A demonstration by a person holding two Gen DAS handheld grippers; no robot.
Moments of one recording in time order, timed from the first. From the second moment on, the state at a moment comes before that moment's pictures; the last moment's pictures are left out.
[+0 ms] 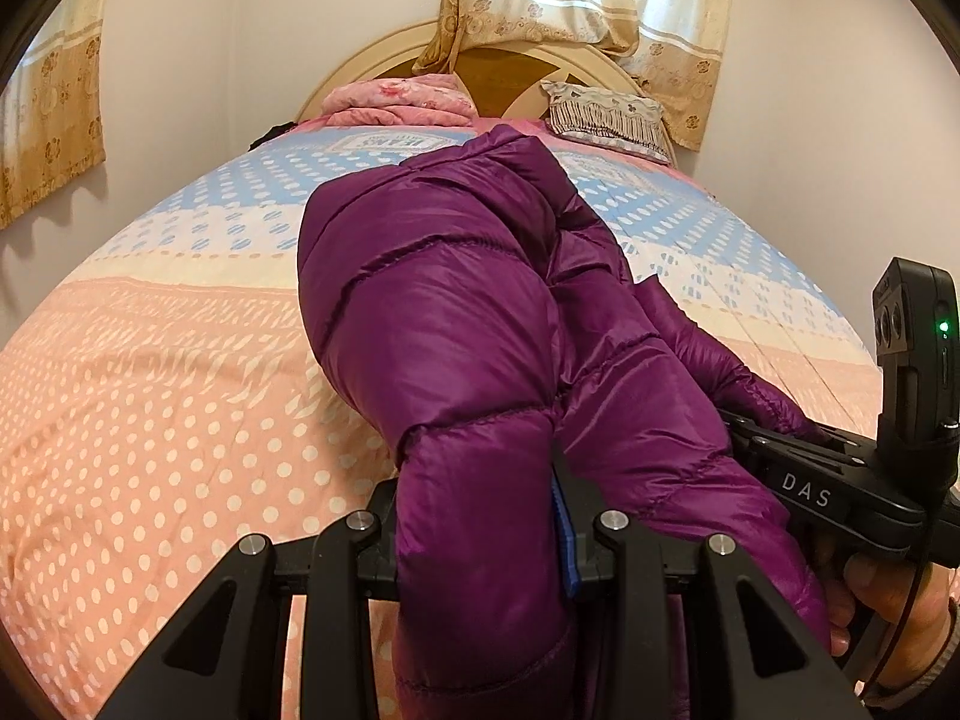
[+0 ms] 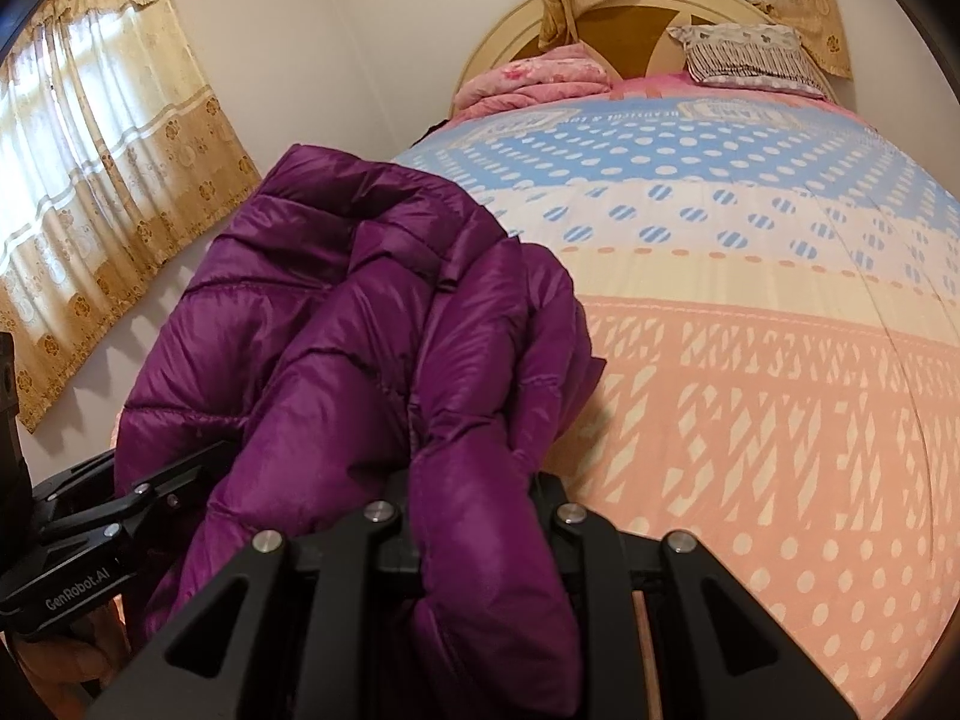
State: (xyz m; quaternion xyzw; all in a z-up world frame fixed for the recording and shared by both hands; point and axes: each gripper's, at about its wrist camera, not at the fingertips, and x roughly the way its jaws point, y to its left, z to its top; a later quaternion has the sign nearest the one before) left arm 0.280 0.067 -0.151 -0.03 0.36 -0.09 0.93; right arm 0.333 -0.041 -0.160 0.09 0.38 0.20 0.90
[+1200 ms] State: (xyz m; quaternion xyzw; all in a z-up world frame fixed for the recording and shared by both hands) left arm 0.277 0.077 -0.174 0.00 0.37 -0.03 0.93; right arm 0.338 -0.040 -0.170 0.09 0.40 0.18 0.90
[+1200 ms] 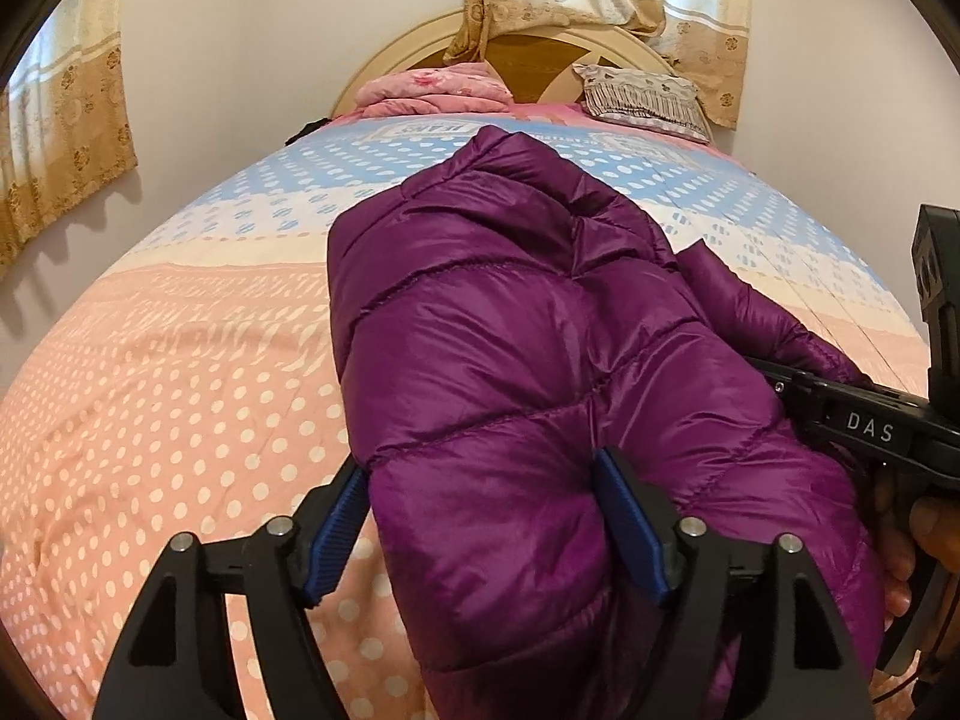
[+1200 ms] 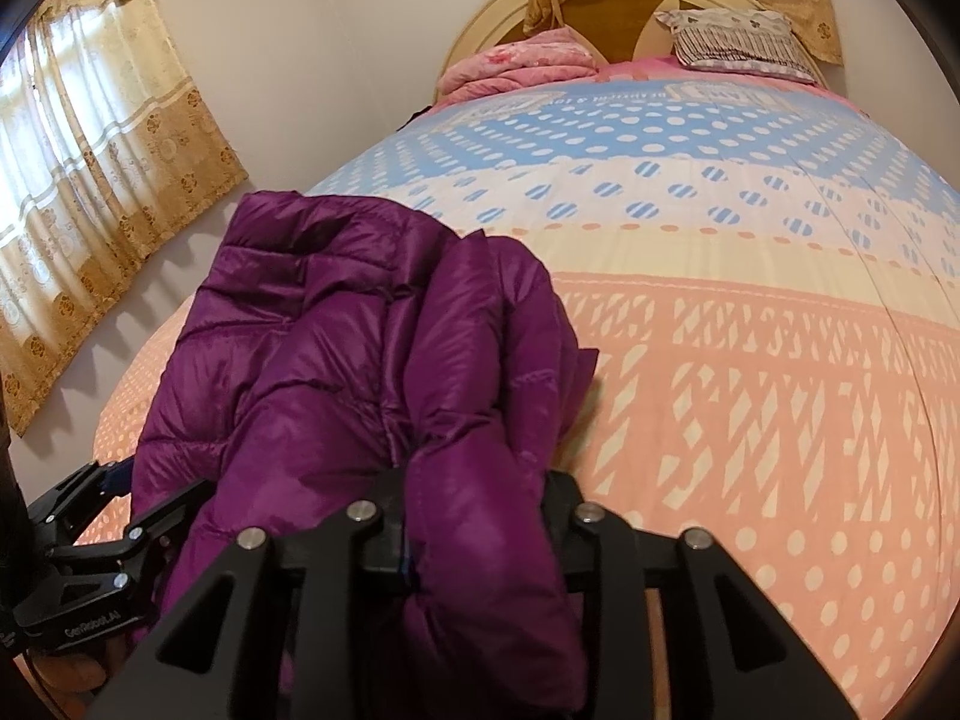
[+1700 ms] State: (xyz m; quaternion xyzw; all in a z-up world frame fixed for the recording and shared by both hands) left arm 0.269 0.093 -0.184 -0.03 0.36 -0.02 0.93; right arm 0.334 -0.043 -0.178 0.08 0.39 0.16 0.90
